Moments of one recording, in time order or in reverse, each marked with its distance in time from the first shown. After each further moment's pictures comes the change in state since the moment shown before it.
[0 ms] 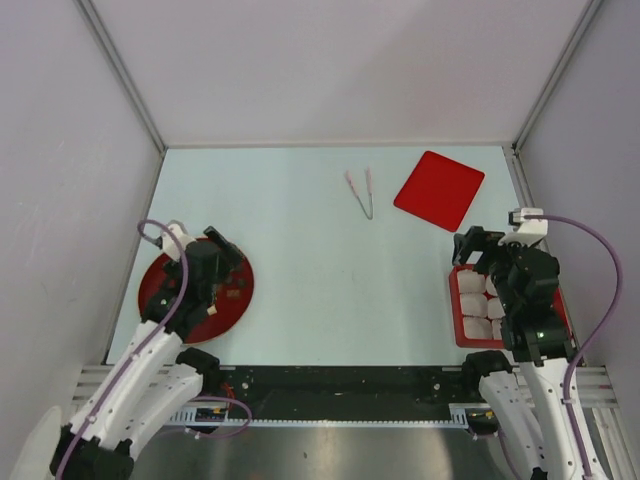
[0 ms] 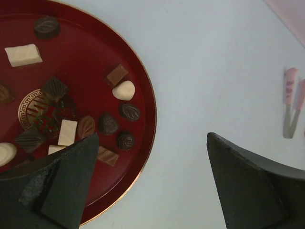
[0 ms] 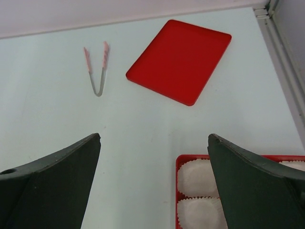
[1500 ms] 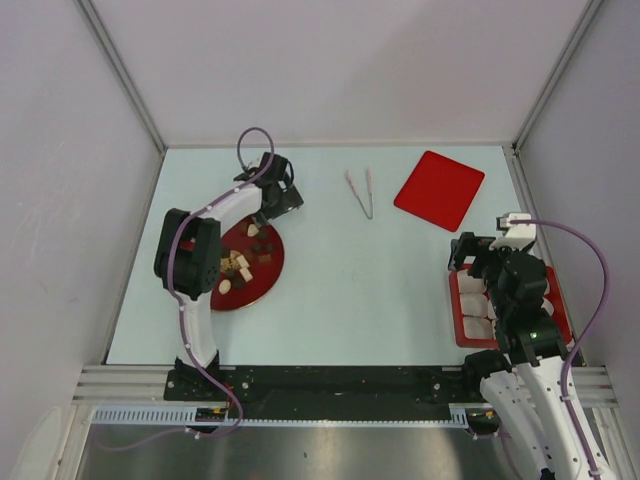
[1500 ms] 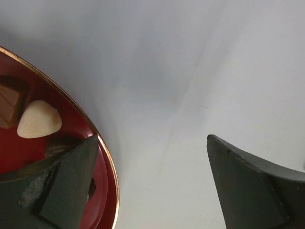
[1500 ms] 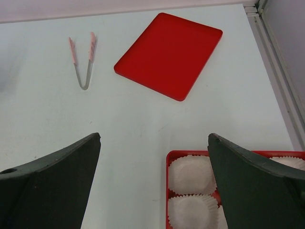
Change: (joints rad) left arm 0.039 1.313 0.834 0.026 0.320 0.046; right arm 0.095 -0.013 -0.081 0.042 0.109 -0.058
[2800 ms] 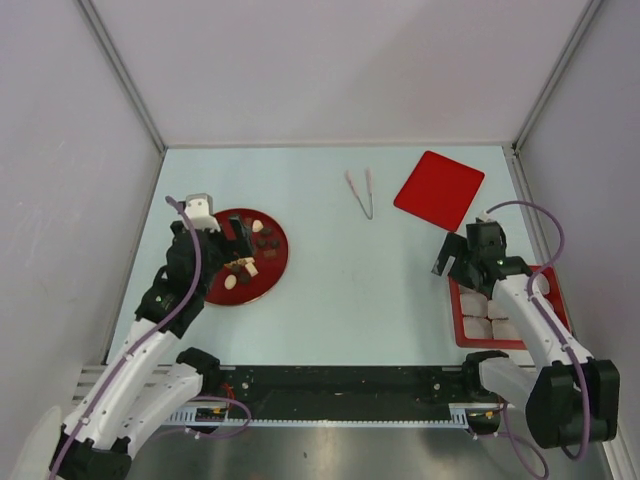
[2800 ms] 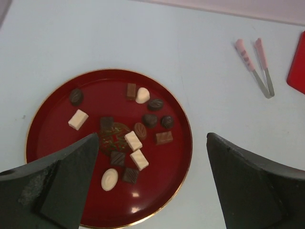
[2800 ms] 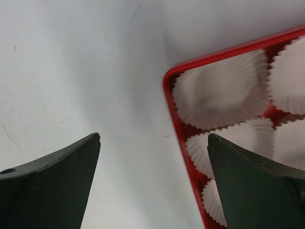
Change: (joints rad) left arm -0.061 -1.267 -0.740 0.212 -0.105 0.511; right arm -0.103 0.573 0.061 -0.225 -0.088 0.373
